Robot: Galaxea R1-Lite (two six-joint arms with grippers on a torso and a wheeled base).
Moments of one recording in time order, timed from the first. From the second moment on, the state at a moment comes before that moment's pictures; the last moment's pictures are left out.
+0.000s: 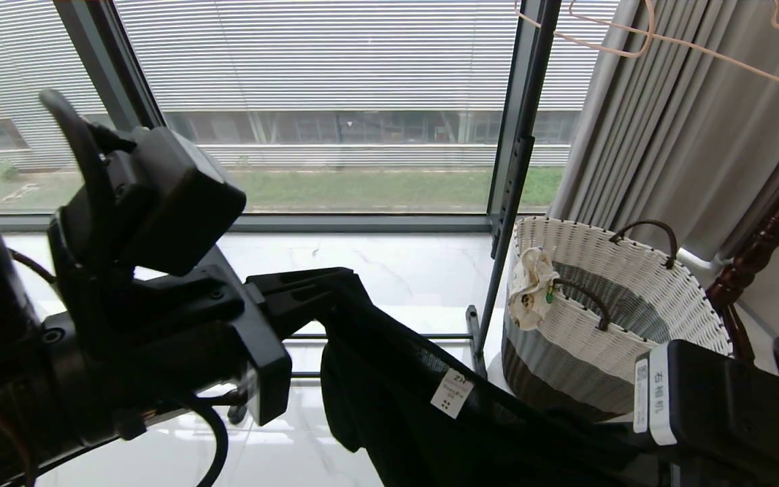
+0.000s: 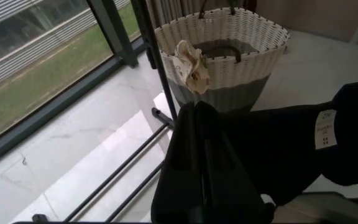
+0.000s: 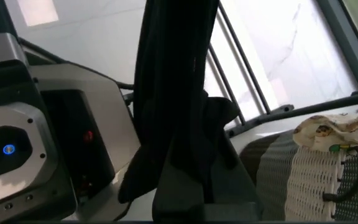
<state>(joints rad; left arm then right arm) -0.80 1.28 -0.76 -0.39 -0.02 0.31 1.18 1.28 -0.84 0.13 -0.16 -0.27</state>
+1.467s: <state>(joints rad) -0.93 1.33 -0.51 -0.44 0.47 -0.04 1.09 1.34 -0.96 0.04 -0.17 -0.20</state>
